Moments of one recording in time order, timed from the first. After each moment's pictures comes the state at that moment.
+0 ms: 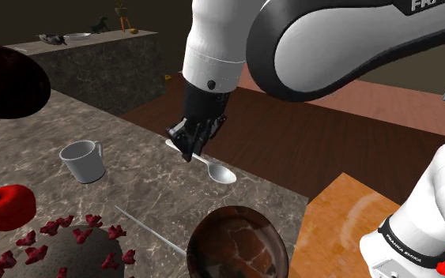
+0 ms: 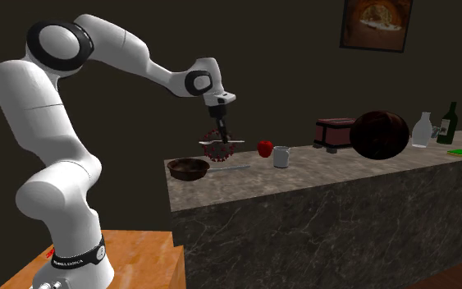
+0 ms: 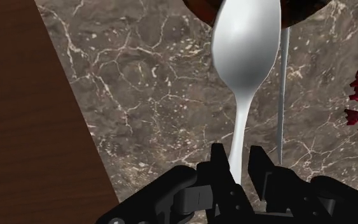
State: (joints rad) arm 0.24 -0.19 0.55 -2.11 0.08 2.20 0.59
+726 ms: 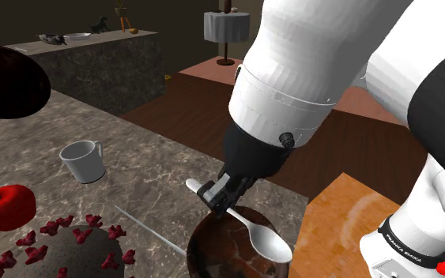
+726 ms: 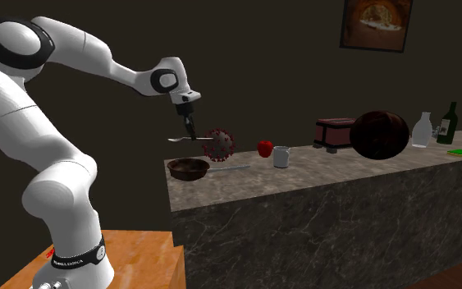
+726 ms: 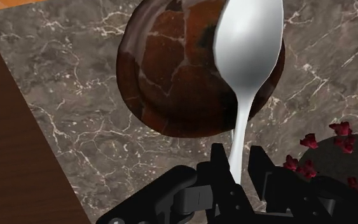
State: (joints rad) arm 0.37 -0.44 0.64 -2.27 0.21 2.14 0.74
